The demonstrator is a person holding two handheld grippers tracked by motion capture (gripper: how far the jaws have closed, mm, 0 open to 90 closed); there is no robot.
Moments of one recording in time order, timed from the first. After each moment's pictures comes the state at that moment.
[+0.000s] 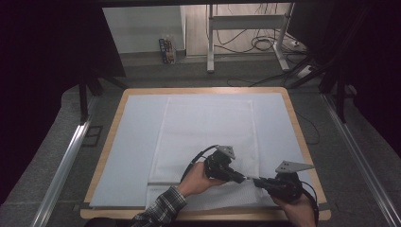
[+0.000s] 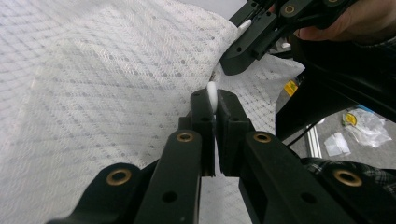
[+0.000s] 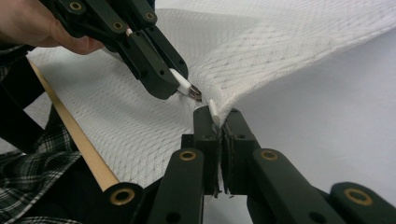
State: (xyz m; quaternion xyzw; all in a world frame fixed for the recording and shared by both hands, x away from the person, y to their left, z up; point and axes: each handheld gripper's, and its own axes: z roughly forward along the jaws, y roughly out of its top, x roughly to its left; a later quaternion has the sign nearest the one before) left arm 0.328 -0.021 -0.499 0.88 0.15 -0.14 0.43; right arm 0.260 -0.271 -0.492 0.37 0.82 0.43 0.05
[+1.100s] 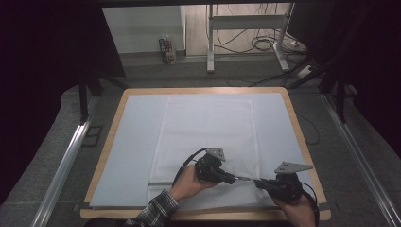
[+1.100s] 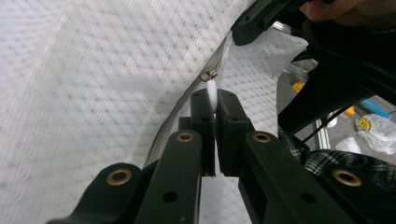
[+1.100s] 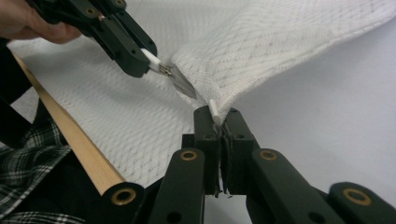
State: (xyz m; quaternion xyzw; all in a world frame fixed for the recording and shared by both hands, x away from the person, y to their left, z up) left arm 0.320 0.005 -0.508 0.88 0.17 -0.12 0.43; right arm 0.259 -0.271 -0.494 0.38 0.83 0.40 0.06
